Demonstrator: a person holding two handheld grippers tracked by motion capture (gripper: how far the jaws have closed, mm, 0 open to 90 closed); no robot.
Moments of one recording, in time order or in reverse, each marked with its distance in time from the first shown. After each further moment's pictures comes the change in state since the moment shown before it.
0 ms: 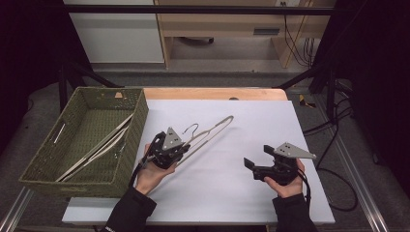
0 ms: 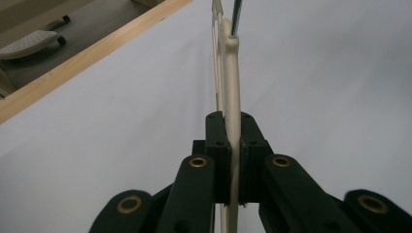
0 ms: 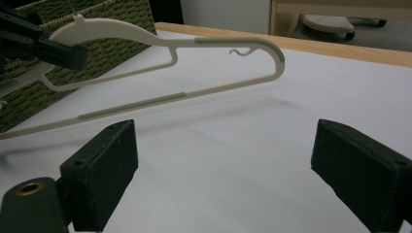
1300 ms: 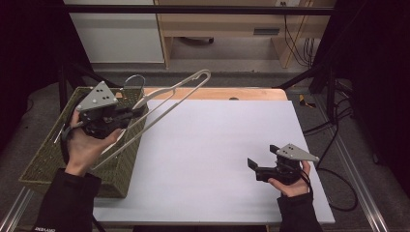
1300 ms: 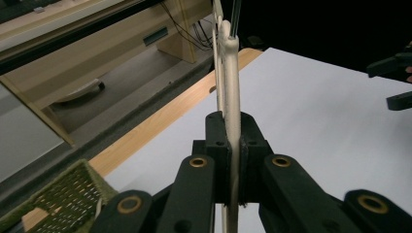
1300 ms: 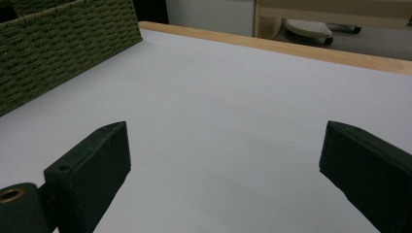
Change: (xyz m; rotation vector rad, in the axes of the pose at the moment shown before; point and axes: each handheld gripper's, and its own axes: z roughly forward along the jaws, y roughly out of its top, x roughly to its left) left arm 0.080 0.067 -0.158 -0.140 0.058 0.021; right arm -0.003 -0.003 -0.006 -0.005 -0.063 -0.022
